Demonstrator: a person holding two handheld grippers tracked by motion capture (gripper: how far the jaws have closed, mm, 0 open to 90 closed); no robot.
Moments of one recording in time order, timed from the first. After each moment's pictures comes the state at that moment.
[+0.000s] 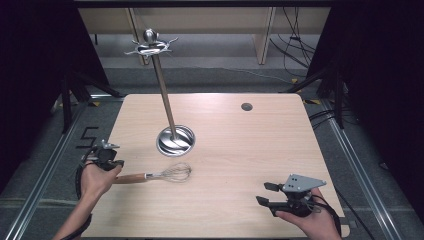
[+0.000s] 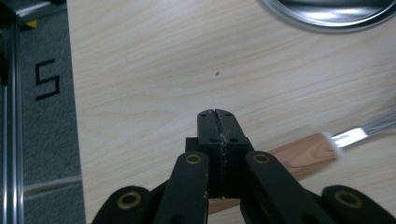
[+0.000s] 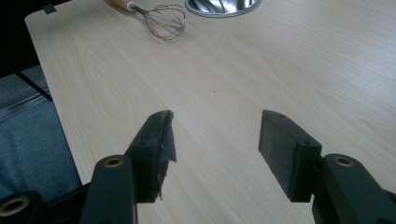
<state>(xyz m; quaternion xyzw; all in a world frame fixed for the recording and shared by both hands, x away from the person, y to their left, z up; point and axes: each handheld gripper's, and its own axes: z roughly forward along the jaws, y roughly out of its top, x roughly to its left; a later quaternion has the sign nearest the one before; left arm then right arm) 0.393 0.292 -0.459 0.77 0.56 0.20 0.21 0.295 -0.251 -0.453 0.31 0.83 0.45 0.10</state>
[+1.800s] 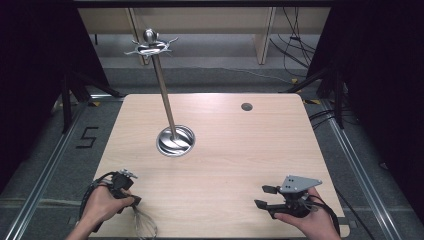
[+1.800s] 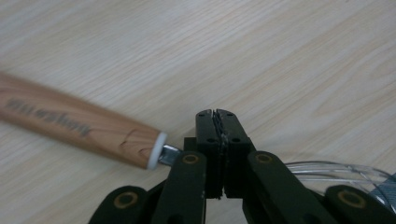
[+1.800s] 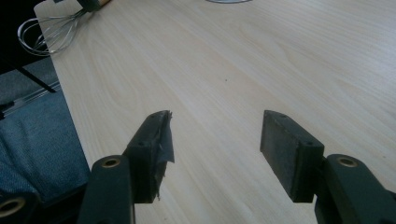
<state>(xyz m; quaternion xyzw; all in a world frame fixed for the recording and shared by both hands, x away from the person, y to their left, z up) 0.331 0.258 -0.473 0.86 0.48 0.02 0.19 0.299 -0.249 -0.459 0.29 0.84 0.44 0.09</state>
